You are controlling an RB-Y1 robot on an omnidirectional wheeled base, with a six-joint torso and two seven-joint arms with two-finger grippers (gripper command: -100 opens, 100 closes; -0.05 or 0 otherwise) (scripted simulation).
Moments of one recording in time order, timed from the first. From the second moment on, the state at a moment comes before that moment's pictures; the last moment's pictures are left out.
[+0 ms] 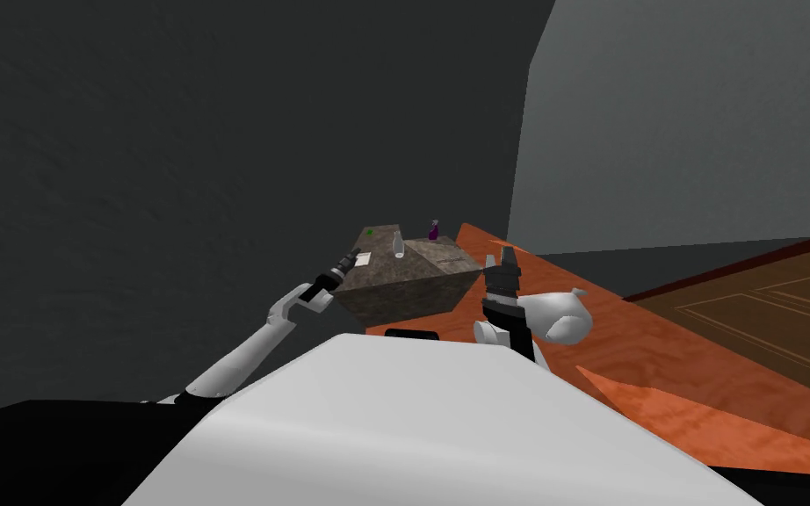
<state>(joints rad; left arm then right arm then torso) 0.21 0.83 -0.05 -1.87 0.18 -0.09 -0.01 0.51 0.02 -0.04 -2.22 0.01 -0.49 0.14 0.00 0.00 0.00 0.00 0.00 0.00</state>
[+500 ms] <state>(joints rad) 0.16 0.96 -0.11 -1.79 0.22 -0.01 -0.01 0.51 0.02 -0.04 -2.22 0.01 -0.49 0.14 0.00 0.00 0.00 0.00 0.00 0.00</state>
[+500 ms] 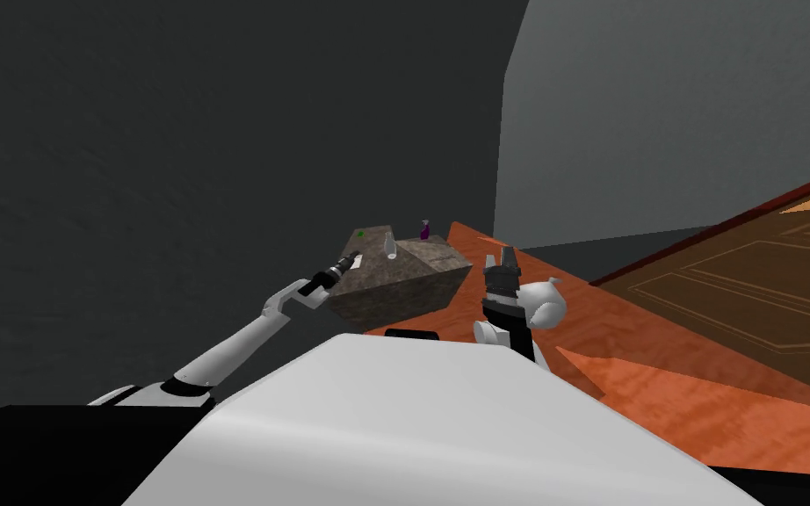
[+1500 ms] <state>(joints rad) 0.06 1.18 -0.28 -1.59 0.30 0.19 -0.04 0.51 0.02 -0.04 -2.22 0.01 -0.49 0.14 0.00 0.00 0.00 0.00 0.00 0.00</state>
